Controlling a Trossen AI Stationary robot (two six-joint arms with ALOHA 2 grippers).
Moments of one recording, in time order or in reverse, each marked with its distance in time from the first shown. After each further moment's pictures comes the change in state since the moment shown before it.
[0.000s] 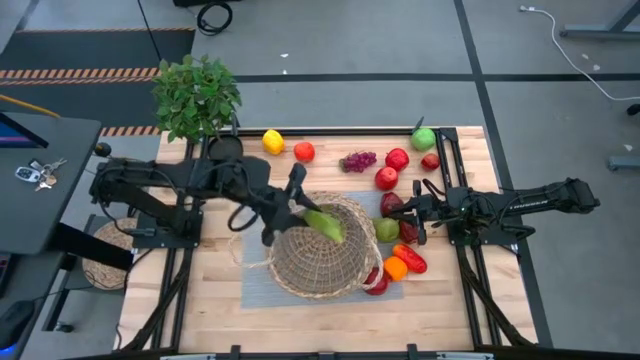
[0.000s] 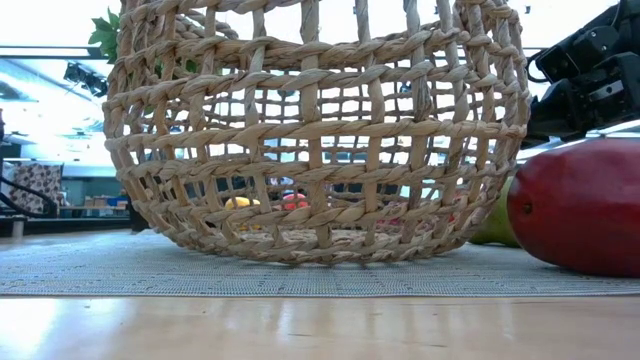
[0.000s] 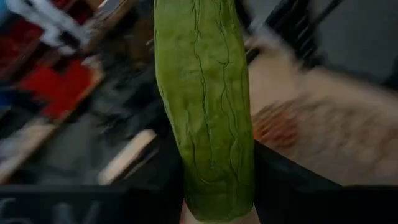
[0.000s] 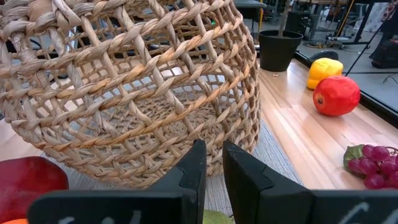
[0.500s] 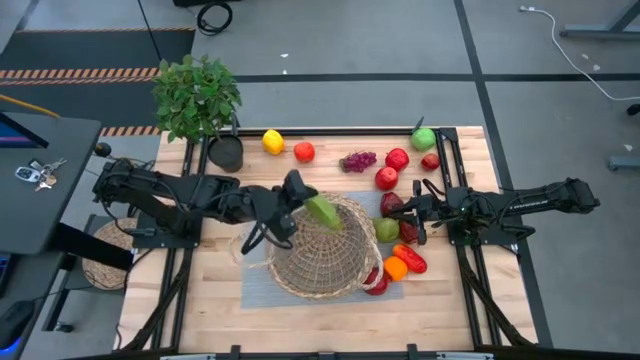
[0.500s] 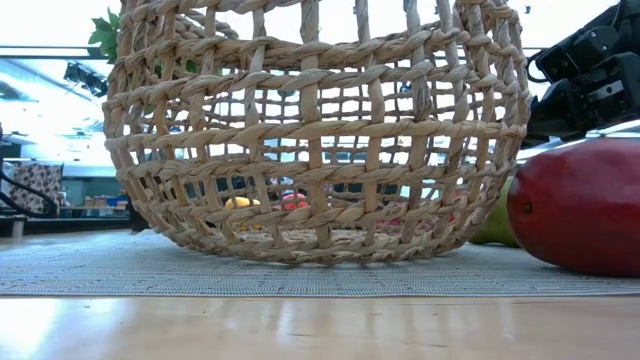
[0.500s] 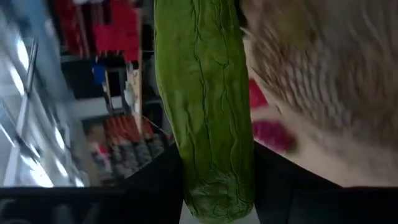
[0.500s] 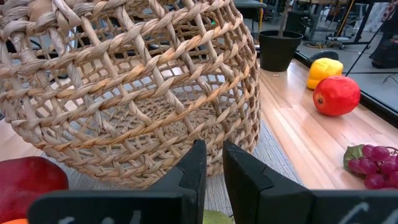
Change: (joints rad) left arm -0.138 0.042 0.001 -0.092 -0.703 0.536; right arm 0.000 0.000 0.000 0.000 0.000 0.000
